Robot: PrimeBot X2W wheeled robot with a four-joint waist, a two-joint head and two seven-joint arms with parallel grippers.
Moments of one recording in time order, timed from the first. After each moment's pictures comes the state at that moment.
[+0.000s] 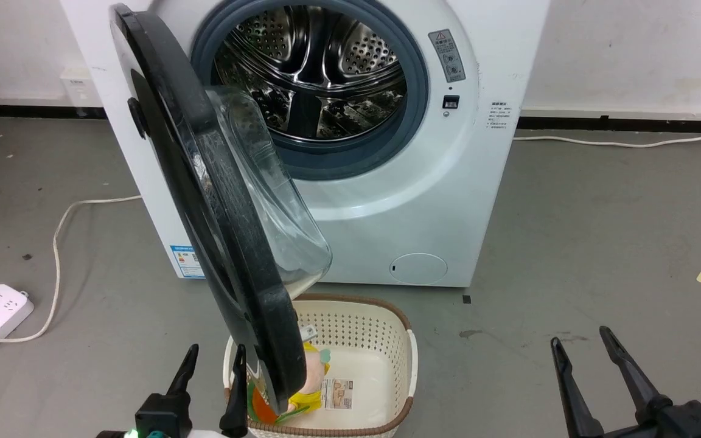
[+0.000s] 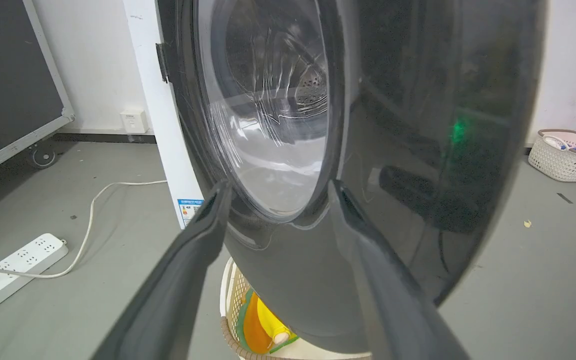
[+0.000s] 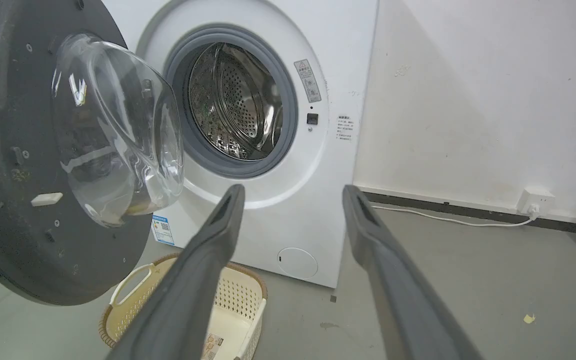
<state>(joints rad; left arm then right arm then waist) 0.04 0.07 -0.08 0.20 -0.12 0.00 -0.26 0.16 -0.06 0.00 -0.06 0.05 0.13 -0.26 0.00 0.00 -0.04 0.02</state>
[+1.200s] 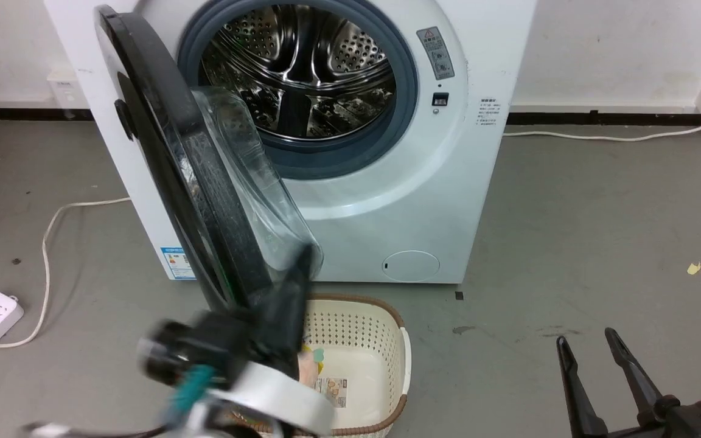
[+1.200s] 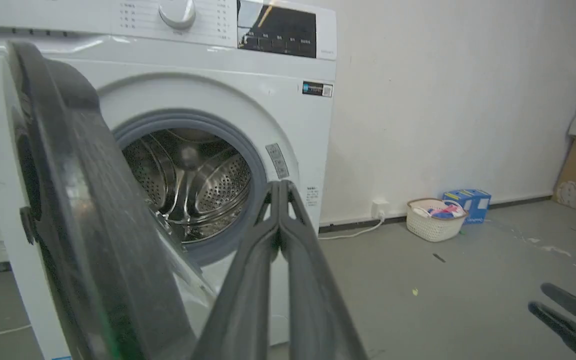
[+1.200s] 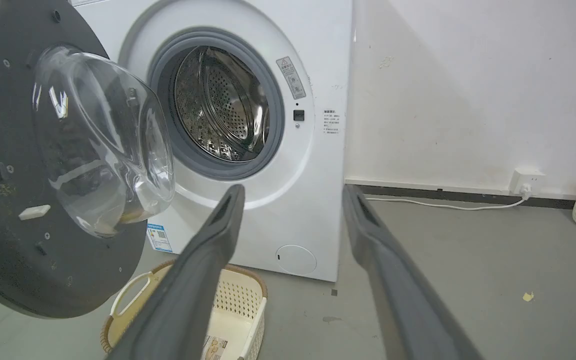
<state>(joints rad) -0.08 0.05 -0.28 -0.29 -0.17 0.00 0.00 0.16 -0.06 -0.01 -0.05 0.10 0.13 -0.26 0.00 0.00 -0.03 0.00</state>
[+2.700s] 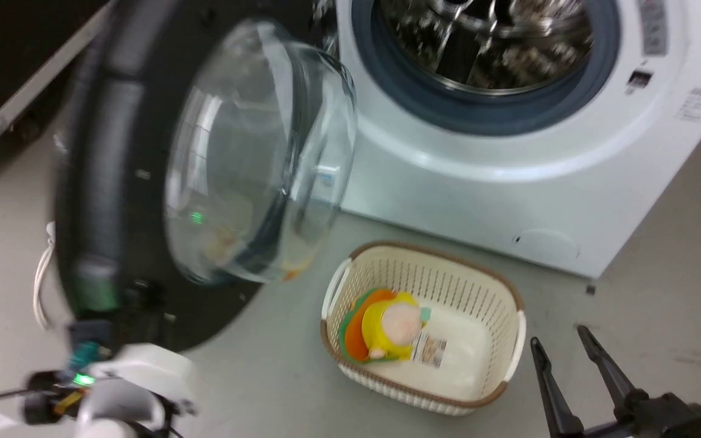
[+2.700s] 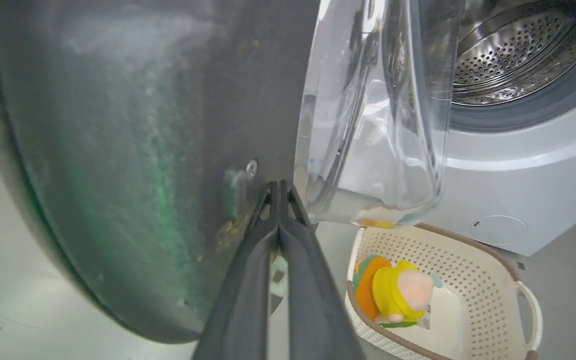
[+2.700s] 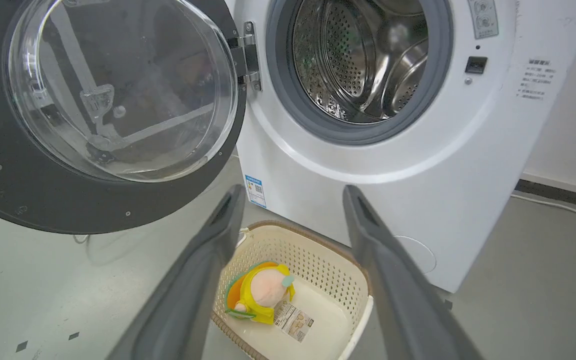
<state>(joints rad) -0.08 0.19 -0.07 0.05 -0.25 0.14 0.05 0.13 -0.05 0.04 -0.01 0.06 0.13 -0.26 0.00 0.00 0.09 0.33</state>
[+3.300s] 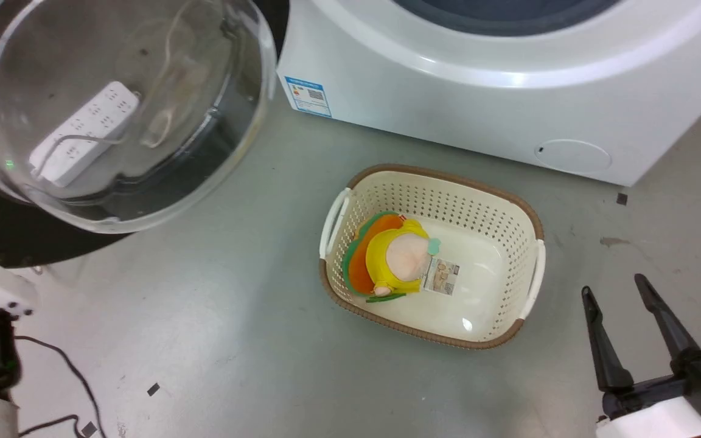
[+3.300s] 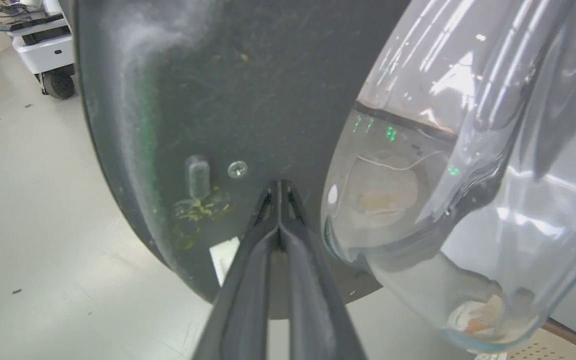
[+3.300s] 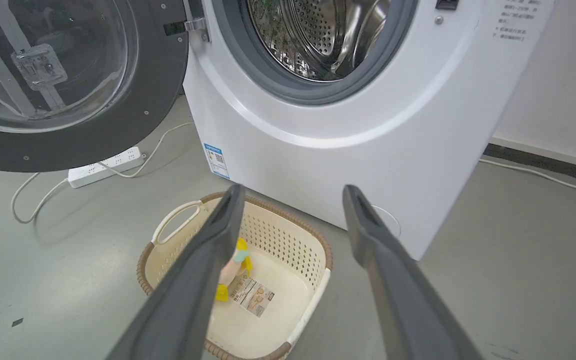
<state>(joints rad) -0.39 0.38 0.22 0.37 -0.45 0.10 -0.07 0.05 -0.14 -0.02 -0.09 0.04 0.13 -0.22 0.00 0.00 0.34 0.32</state>
